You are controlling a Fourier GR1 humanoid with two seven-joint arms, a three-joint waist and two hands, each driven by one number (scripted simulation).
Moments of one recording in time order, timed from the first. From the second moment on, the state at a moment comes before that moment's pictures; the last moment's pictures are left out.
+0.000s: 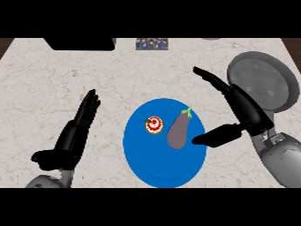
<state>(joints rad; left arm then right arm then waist) -0.08 0.28 -0.38 -1.54 0.25 0.26 -0.17 -0.44 -0.52 0.49 -1.57 -0.04 -0.11 0.10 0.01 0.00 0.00</state>
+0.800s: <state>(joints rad) -0.08 0.25 -0.36 -1.54 0.23 0.24 -0.16 -0.71 -0.33 0.76 -1.34 0.22 0.18 0.48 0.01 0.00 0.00</state>
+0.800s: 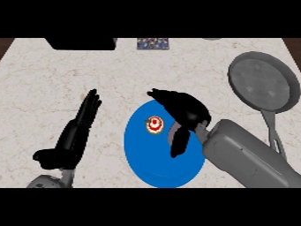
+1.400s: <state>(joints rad) -0.05 0.21 -0.31 -1.56 0.18 0.20 -0.15 -0.66 -0.17 0.66 -1.21 0.42 0.26 0.47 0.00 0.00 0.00</state>
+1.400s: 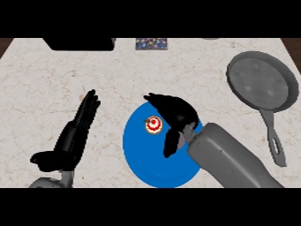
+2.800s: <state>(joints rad) -0.04 0.12 -0.23 -1.56 0.08 0.12 -0.12 -0.75 -0.01 0.58 -0.79 0.68 0.19 0.19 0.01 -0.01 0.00</state>
